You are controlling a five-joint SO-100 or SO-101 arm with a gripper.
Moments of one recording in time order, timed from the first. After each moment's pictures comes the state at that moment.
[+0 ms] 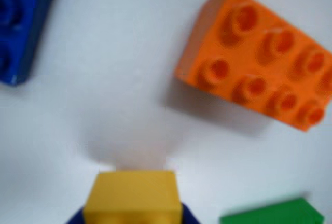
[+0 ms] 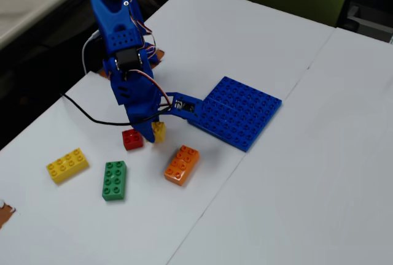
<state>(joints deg) 35.6 89.0 100.3 61.5 -155.6</state>
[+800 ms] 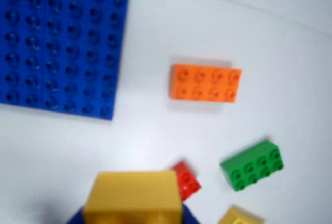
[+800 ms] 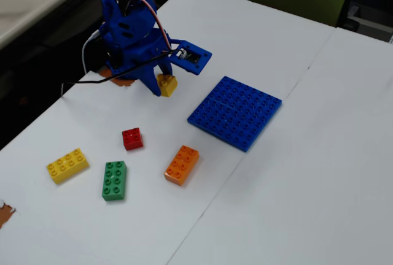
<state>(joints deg) 25.0 94.3 65.1 97.4 -127.5</state>
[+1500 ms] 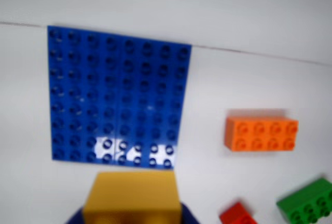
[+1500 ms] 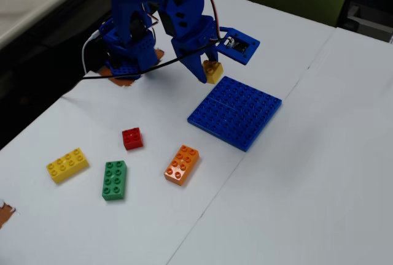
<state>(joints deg) 6.5 80.0 51.8 99.1 -104.6</state>
